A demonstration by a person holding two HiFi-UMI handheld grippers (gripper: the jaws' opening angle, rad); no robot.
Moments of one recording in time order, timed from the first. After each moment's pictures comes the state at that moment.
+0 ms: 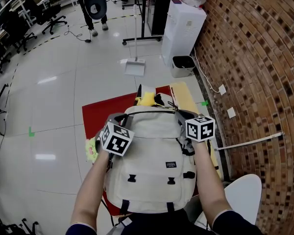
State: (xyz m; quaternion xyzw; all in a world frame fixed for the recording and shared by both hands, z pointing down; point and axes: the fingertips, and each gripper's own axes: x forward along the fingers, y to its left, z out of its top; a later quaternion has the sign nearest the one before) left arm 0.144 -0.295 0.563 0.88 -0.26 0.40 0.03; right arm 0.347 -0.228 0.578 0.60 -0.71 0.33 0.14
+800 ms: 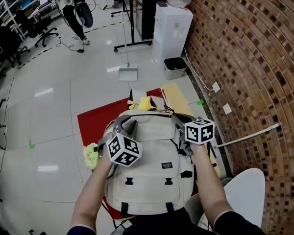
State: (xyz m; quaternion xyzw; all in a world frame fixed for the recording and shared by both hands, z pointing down) left arm 0.202 -0.266 0.529 0.89 -0.20 0.38 -0.14; right arm 0.357 -0.208 0.564 0.61 -0.71 0.34 0.09
